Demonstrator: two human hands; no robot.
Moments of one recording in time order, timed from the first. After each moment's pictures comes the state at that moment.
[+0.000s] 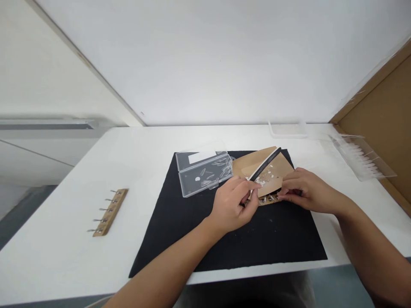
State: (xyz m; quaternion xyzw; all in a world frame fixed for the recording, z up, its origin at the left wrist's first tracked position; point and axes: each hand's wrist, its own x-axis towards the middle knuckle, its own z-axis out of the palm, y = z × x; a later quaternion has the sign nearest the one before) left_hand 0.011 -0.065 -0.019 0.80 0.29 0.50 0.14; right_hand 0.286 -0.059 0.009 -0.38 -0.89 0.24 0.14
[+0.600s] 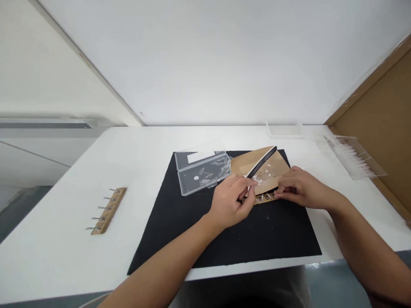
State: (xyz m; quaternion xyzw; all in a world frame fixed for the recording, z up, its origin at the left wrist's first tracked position) left_hand 0.012 -0.062 -0.021 0.80 0.29 0.50 0.13; right_hand 0.285 -0.056 0.008 -0.39 -0.88 0.24 0.12
